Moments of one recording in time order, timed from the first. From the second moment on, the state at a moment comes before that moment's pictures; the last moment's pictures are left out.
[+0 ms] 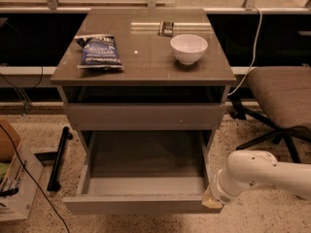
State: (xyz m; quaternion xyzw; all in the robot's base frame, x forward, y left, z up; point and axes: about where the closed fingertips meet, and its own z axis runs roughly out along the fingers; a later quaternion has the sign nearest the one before) arm 0.423 -0.199 0.480 -0.56 0.81 0.11 0.10
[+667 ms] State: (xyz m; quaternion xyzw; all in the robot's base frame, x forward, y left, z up) arm 0.440 -0.207 0.419 -0.54 0.83 0.13 0.10
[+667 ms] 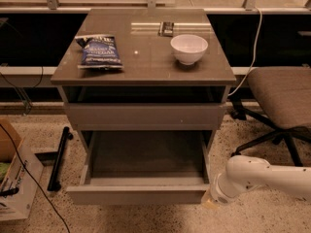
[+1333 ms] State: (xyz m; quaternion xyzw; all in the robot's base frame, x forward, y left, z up) arm 0.459 -0.202 0.420 -0.53 0.83 0.12 0.13
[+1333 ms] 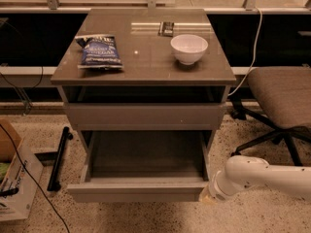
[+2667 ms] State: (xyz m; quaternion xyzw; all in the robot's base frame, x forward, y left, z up) arm 0.573 -0.156 0.431 -0.56 0.79 0.10 0.21
